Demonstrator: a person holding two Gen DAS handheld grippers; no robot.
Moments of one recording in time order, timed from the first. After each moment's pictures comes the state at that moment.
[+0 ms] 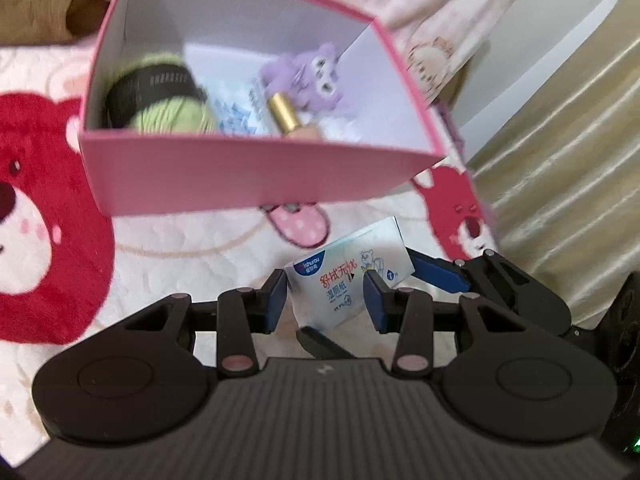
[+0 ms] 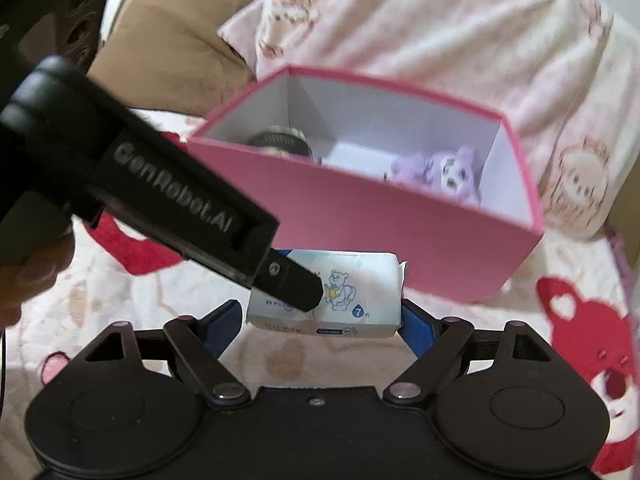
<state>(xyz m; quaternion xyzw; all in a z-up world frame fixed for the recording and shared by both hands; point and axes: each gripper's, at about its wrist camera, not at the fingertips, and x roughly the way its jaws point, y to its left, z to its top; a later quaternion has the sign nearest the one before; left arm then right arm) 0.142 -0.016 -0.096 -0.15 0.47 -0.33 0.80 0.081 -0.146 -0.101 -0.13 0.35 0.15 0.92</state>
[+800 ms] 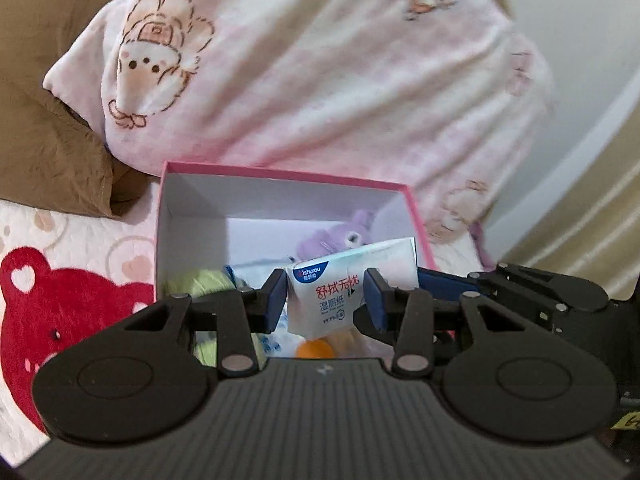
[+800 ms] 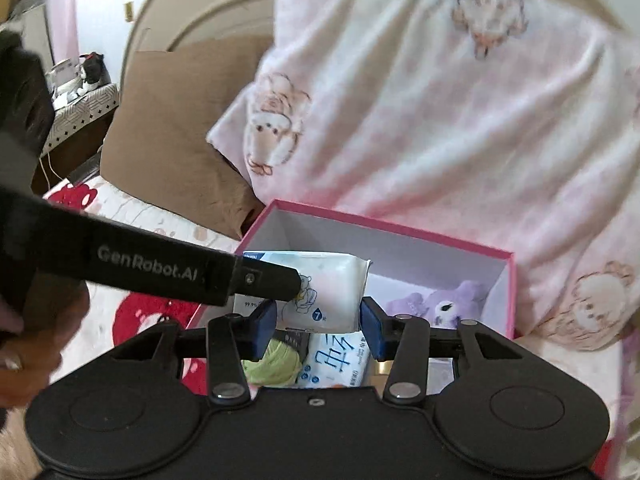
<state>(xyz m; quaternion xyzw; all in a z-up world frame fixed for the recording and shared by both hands) 0.251 -0.010 0.014 -0.14 0.43 -0.22 0.86 0.215 -0.162 0.030 -0.05 0.38 0.21 0.90</state>
